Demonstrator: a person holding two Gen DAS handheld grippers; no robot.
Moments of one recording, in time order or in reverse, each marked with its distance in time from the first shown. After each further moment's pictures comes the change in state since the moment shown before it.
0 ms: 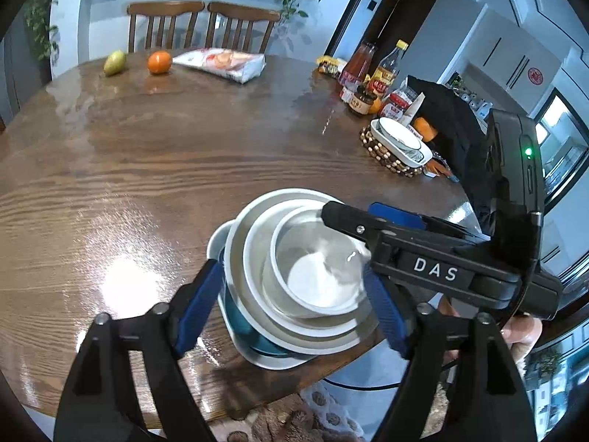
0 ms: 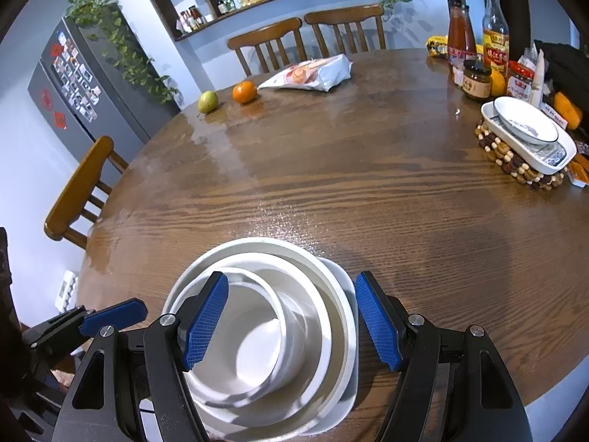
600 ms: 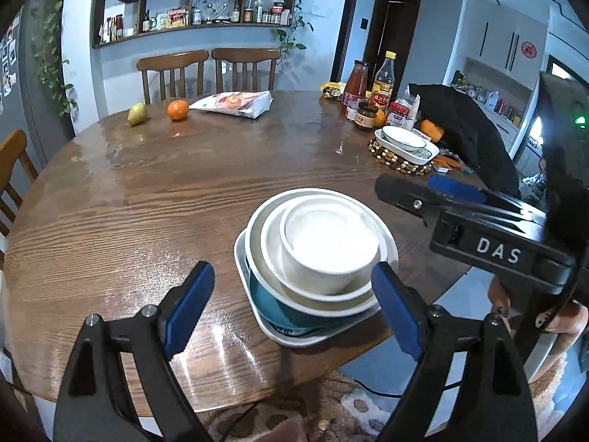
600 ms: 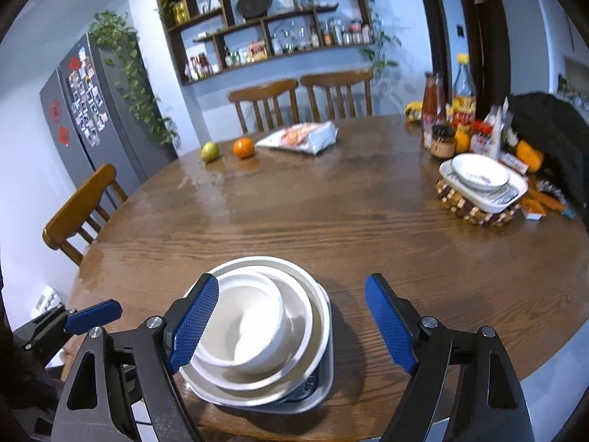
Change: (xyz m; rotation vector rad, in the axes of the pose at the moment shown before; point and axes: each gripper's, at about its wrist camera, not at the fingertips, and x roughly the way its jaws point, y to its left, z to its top) left arm -0.026 -0.016 -0.040 0.139 -0.141 0.137; right arm -0.065 0.018 -0.032 -0.080 -0.262 -0.098
